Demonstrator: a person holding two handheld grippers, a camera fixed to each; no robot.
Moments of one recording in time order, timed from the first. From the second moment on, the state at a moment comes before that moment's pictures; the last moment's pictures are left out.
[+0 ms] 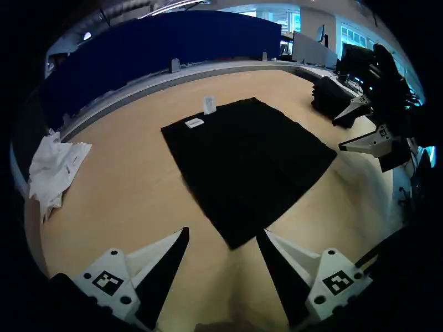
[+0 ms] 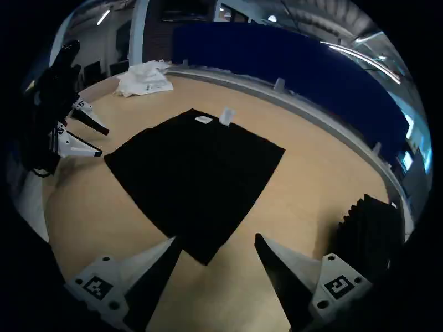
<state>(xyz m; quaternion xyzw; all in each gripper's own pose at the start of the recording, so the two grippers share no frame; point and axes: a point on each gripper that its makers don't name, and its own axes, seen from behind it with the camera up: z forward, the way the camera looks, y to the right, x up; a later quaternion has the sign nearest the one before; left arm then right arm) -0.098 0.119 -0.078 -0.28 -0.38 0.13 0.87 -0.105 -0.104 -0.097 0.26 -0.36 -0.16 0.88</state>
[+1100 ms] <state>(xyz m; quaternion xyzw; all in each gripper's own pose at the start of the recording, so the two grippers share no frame) -0.124 0.136 -0.094 -0.30 -0.41 0.13 0.85 -0.138 -0.102 -0.119 0.28 -0.41 -0.14 0.86</state>
